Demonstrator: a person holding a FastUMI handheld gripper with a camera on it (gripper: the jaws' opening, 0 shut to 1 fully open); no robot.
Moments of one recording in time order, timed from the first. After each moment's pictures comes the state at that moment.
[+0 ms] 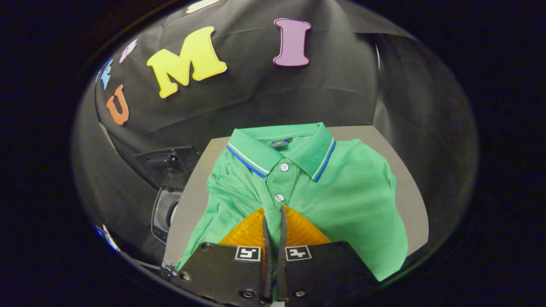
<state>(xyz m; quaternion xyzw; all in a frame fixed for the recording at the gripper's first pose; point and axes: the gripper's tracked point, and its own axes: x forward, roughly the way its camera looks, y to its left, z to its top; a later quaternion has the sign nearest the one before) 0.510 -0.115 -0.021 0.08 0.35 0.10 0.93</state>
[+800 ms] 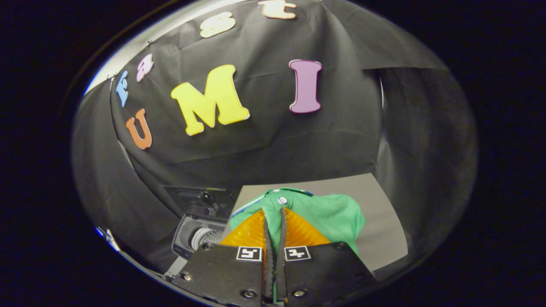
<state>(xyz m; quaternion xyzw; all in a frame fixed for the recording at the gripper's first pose) 0.486 -0.096 0.115 0.10 0.21 0.14 0.96</state>
